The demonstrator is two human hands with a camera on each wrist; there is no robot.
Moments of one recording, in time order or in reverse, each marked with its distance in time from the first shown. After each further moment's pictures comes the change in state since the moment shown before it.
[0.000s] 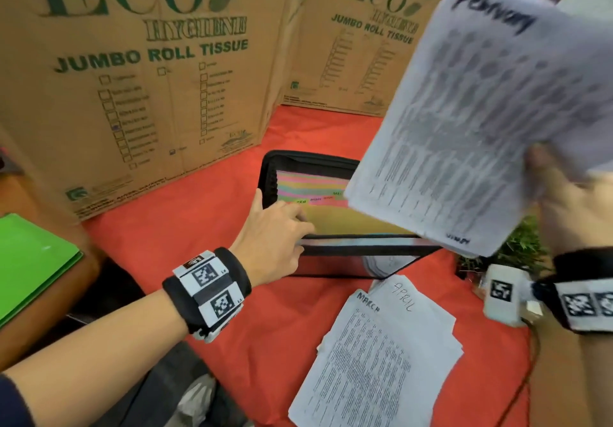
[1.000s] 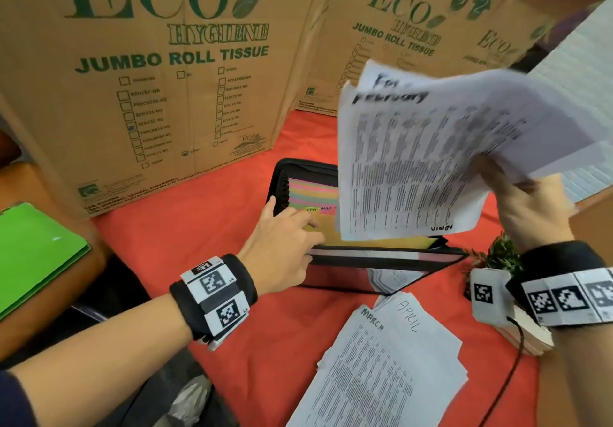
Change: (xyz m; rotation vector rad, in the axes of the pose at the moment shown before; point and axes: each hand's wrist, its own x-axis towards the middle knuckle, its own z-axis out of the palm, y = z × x) left_hand 0.006 -0.007 0.006 -0.026 0.073 0.016; right_hand -0.010 -0.014 0.062 -0.019 -0.339 -0.072
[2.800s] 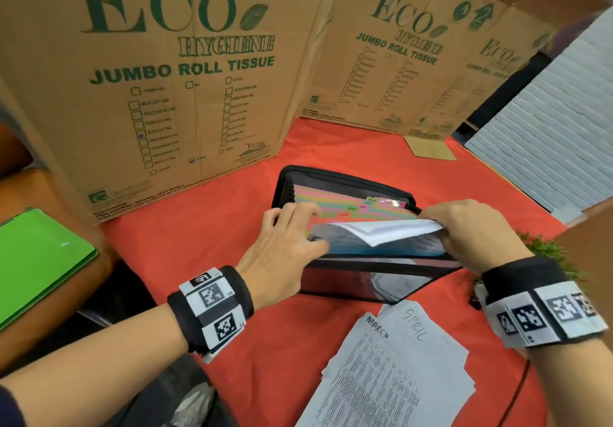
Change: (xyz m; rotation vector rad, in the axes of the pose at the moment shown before) left_hand -0.008 0.003 -0.005 0.066 0.079 0.015; right_hand -0.015 0.017 0.025 -1.056 -0.645 -0.088
